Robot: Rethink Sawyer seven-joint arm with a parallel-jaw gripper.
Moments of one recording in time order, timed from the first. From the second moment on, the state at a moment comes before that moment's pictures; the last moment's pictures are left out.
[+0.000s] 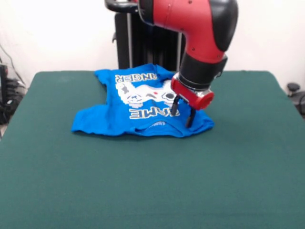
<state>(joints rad) 0.11 -0.37 -0.25 1.73 0.15 0.24 2.50</state>
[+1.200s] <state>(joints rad) 0.03 -0.49 -0.12 1.77 0.15 0.24 2.50</state>
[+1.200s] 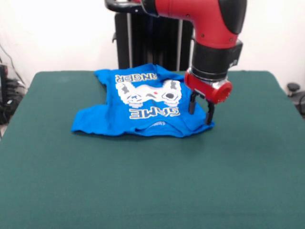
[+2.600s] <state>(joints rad) 0.04 -0.40 -0.13 1.77 0.15 0.13 2.50</state>
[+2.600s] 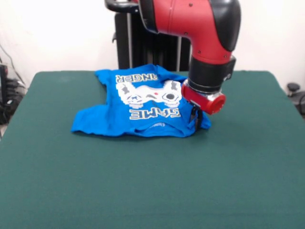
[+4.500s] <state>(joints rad) 0.06 -0.40 -0.13 1.76 0.15 0.11 2.50</state>
